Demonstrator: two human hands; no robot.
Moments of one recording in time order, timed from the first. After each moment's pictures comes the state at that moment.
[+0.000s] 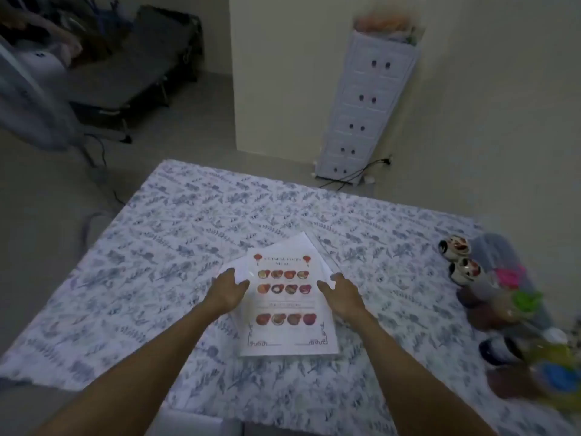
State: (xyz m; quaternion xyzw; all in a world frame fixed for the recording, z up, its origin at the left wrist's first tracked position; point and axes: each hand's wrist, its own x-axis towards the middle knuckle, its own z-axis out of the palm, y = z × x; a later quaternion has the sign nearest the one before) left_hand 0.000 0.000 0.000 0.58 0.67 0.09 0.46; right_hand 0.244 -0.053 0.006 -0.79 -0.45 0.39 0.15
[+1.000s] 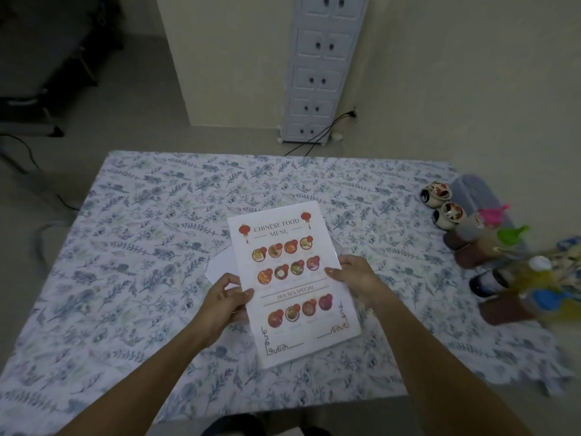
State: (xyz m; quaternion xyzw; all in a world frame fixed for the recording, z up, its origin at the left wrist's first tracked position) left_hand -0.024 -0.012 -0.007 0.40 0.52 0.22 0.73; right_hand 0.259 -0.058 -0.005 -0.76 -0.21 0.50 0.35
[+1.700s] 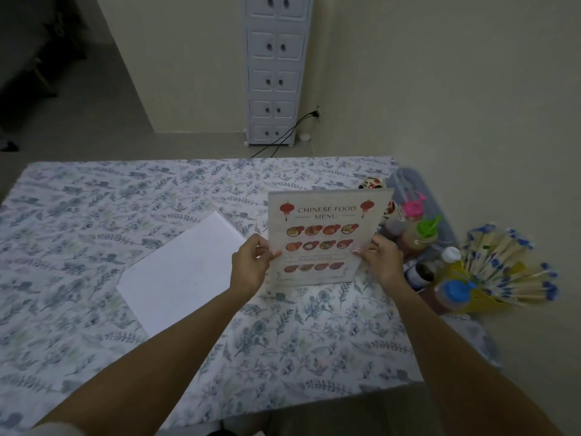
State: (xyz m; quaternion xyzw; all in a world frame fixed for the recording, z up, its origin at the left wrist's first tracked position) left_hand 0.228 -0.038 0.004 0.60 0.51 0.29 0.55; right_hand 0.470 -0.140 0.016 -0.79 -0.27 0.30 0.47
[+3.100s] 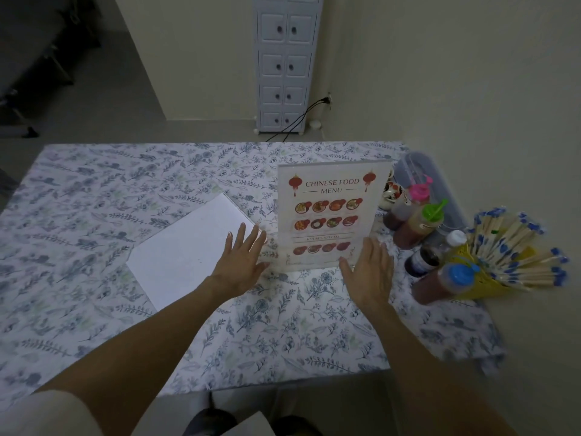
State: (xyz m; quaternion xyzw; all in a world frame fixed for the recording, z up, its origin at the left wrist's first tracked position) left_hand 0.186 -0.045 -0.025 0.90 0.41 -0.08 0.14; right_hand 0.418 -0.181 -0.025 -0.89 -0.42 0.10 0.14
